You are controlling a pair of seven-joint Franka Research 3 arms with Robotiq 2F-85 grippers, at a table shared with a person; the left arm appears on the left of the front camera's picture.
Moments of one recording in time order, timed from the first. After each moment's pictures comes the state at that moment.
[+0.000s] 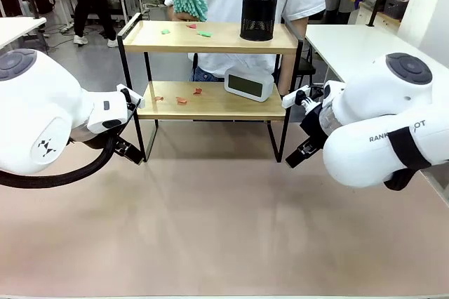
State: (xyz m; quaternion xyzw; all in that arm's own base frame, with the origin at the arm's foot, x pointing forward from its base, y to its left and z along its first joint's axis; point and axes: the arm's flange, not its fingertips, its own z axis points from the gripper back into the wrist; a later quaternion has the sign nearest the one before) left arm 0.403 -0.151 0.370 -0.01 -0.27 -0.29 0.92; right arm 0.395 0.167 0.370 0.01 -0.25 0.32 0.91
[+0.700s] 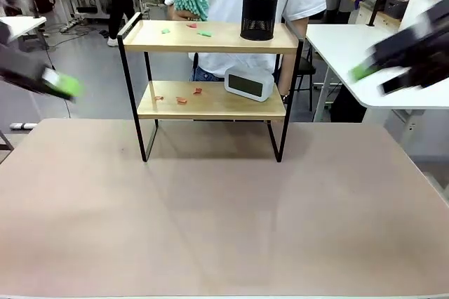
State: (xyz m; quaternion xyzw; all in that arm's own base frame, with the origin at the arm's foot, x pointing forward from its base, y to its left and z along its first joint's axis) left arm 0.298 -0.032 0.564 -0.41 -0.29 -0.30 0.81; right arm 0.271 0.052 0.605 0.30 -0.28 0.08 0.91
